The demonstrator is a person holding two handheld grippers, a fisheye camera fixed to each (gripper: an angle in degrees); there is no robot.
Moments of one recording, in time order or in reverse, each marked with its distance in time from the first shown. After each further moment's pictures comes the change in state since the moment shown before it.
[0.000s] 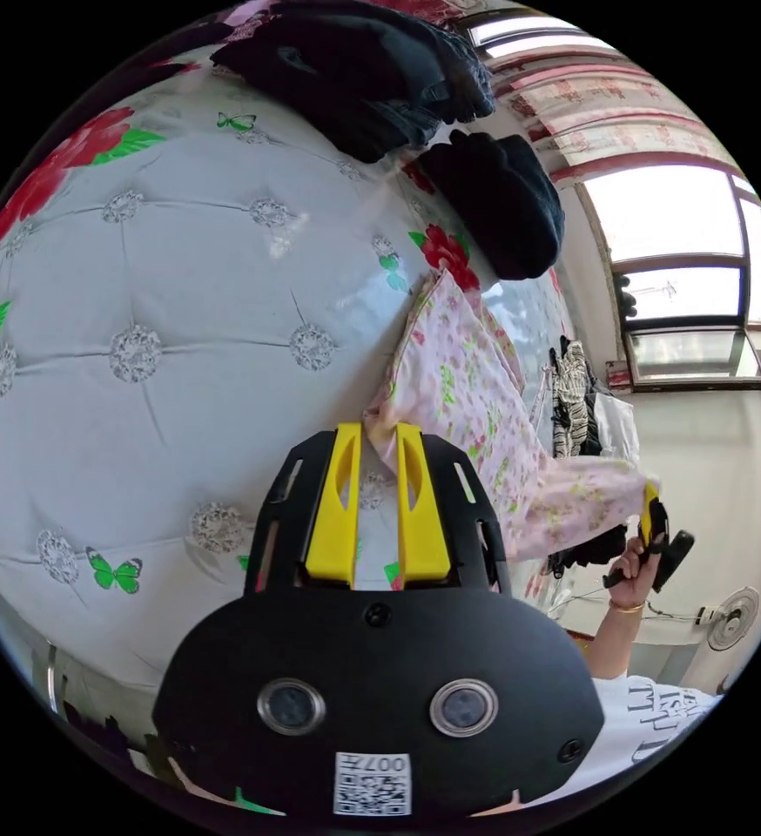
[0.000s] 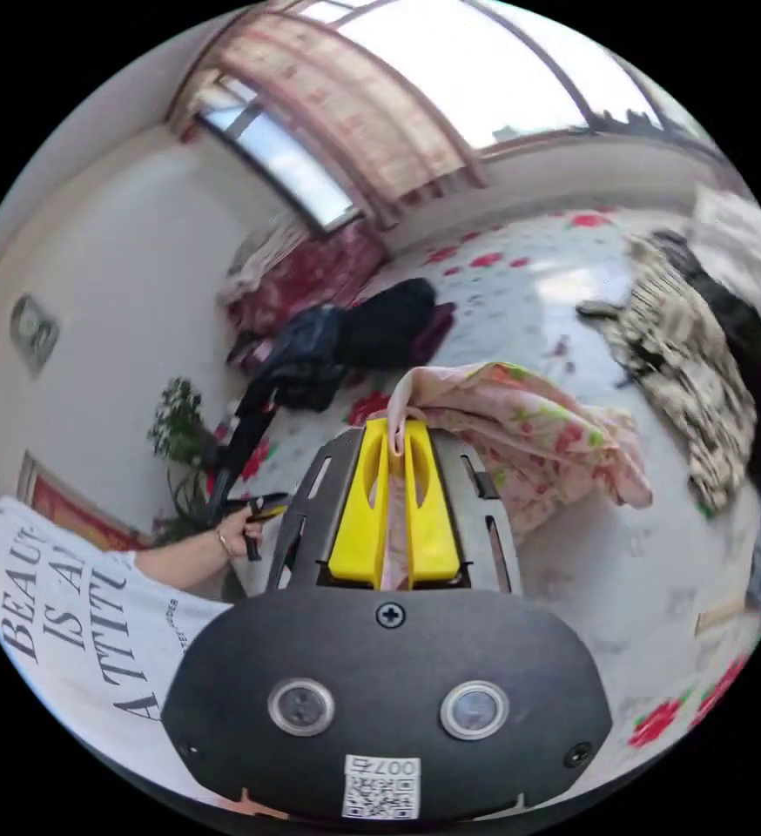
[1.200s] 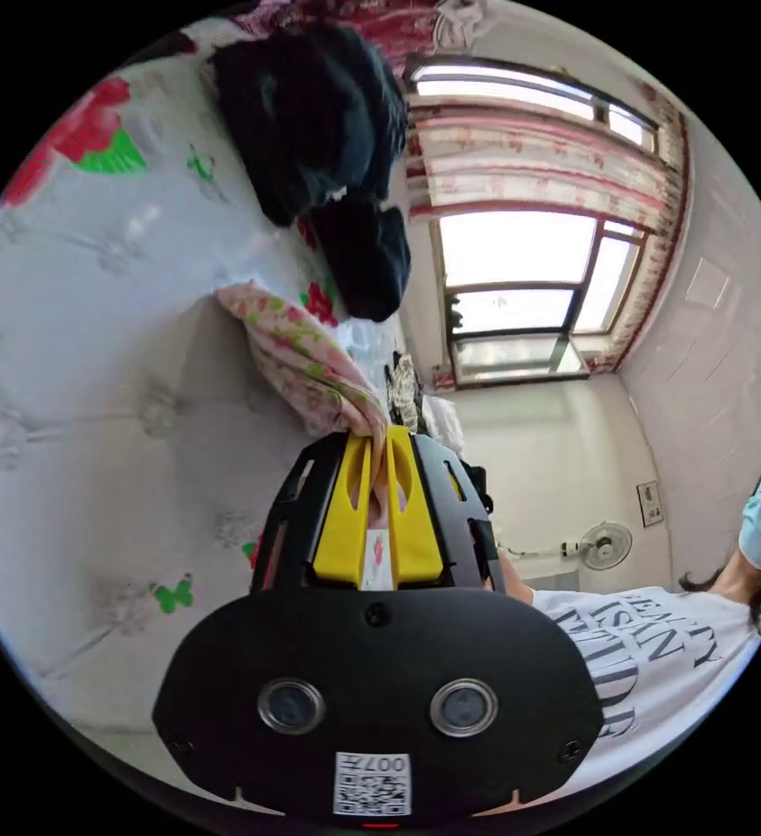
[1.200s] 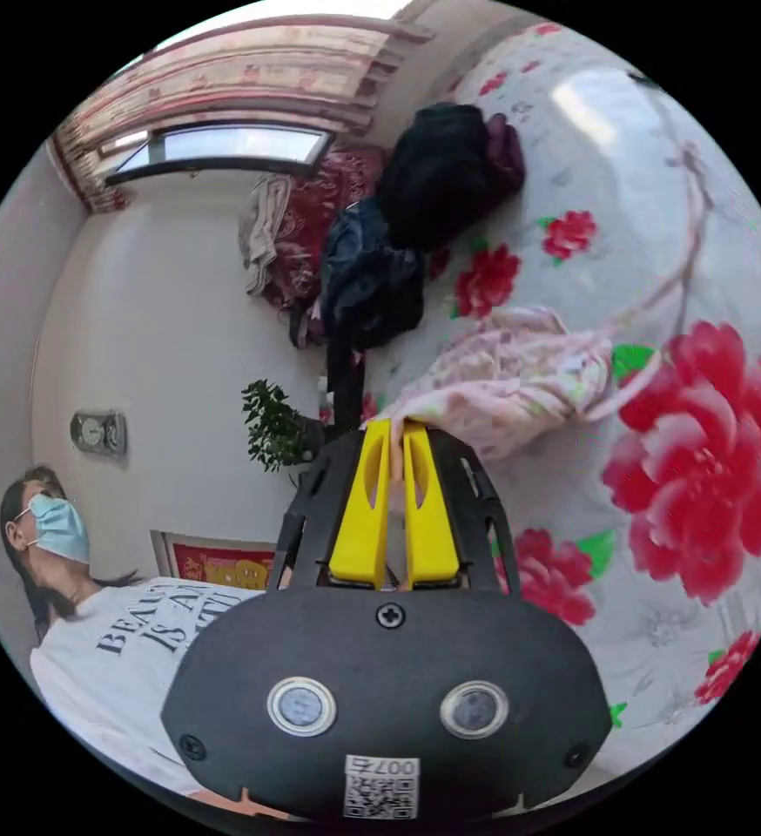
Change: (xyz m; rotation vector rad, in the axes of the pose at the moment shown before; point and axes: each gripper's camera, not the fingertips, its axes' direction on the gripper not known) left arm -0.122 0.004 -0.210 0.040 0.624 0.080; right arm -0.025 0.157 0.393 -0.225 -0.433 0.404
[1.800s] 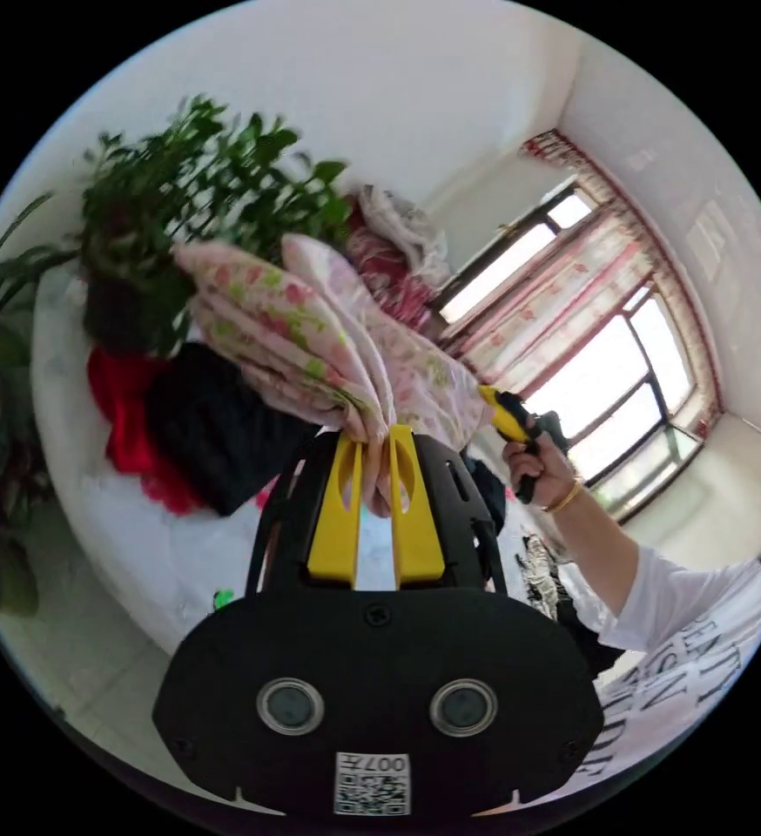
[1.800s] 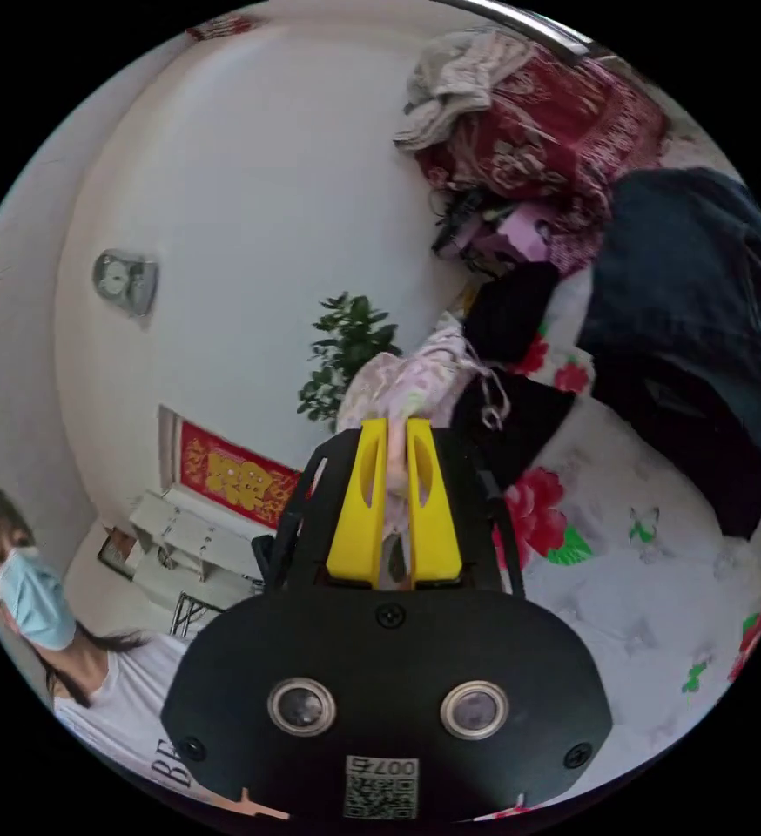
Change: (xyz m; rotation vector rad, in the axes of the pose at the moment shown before) left arm 0.061 0.012 -0.264 0.696 -0.541 0.207; right arm -0.284 -0.165 0.454 -0.370 -0.113 -0.445
